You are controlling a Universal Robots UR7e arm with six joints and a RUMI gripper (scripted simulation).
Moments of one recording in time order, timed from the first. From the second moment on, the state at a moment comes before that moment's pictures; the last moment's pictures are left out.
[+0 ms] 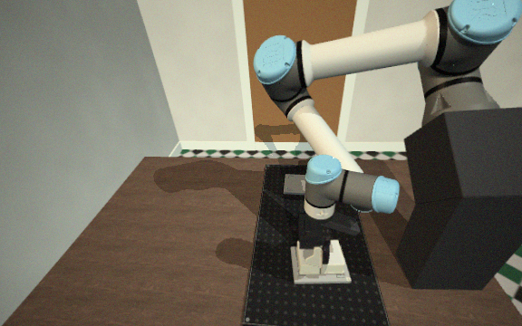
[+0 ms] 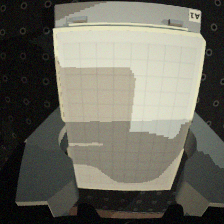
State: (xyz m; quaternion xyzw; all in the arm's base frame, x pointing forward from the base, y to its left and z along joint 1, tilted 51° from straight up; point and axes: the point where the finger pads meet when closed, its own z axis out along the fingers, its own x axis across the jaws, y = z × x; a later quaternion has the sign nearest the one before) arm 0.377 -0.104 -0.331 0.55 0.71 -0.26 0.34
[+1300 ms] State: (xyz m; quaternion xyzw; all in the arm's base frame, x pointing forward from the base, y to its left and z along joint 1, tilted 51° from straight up) arm 0.378 -0.107 -0.333 0.55 0.71 -0.26 0.34
